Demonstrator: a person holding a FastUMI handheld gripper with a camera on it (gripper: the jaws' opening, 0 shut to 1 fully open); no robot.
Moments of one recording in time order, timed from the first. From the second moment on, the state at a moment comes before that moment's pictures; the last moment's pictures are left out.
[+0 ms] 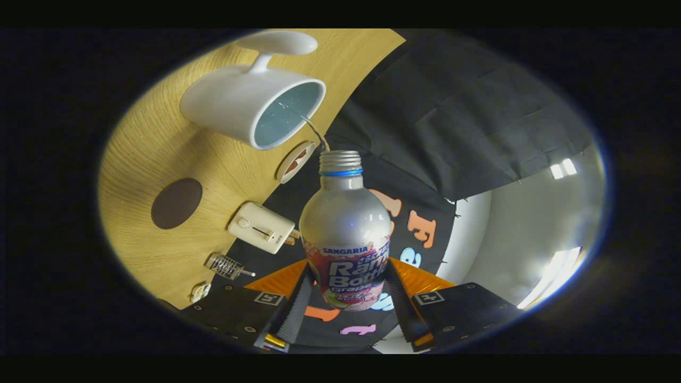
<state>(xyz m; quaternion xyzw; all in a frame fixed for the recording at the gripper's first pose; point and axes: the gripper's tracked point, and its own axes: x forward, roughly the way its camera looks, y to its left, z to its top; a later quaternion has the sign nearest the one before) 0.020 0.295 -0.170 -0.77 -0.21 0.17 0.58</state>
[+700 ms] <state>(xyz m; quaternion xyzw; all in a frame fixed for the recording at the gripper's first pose) 0.005 0.300 -0.206 -0.74 -0.17 0.21 0.61</state>
